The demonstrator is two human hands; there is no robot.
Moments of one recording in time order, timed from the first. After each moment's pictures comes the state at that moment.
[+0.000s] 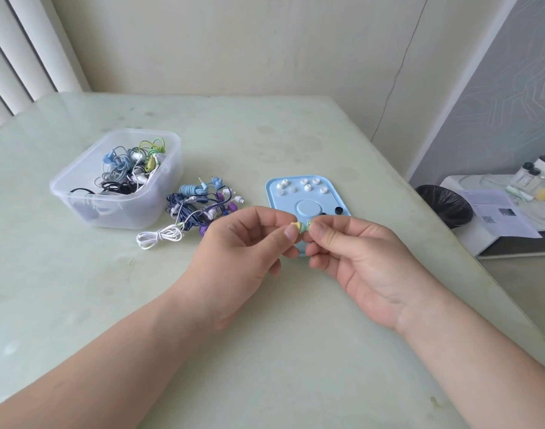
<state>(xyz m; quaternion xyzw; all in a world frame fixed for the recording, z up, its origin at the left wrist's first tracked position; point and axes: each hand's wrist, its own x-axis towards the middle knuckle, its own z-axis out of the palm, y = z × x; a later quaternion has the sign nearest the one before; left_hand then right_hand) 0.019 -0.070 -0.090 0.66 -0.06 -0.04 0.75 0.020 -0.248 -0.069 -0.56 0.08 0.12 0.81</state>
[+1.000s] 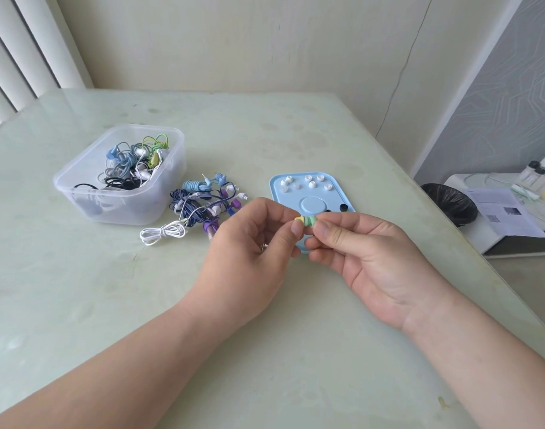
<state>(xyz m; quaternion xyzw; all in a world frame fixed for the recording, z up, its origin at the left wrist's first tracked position) 0.014 -0.078 -0.092 0.75 -0.10 0.07 0.65 0.018 -0.245 -0.068 -0.55 0.06 0.11 0.82</state>
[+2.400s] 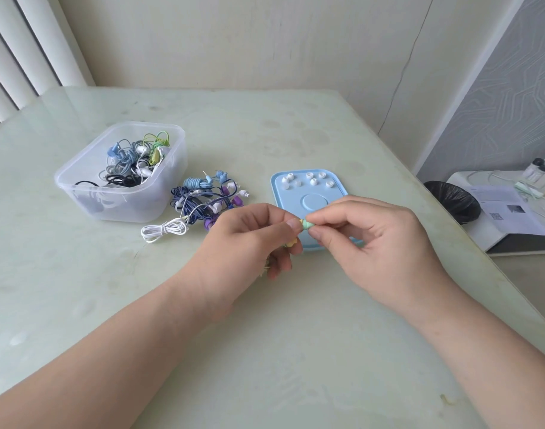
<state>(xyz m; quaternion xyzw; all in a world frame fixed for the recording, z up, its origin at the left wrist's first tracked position) 0.024 -0.063 -0.083 0.68 -0.04 -0.11 0.72 0.024 -0.257 -0.078 -0.83 -0.24 -0.18 0.48</state>
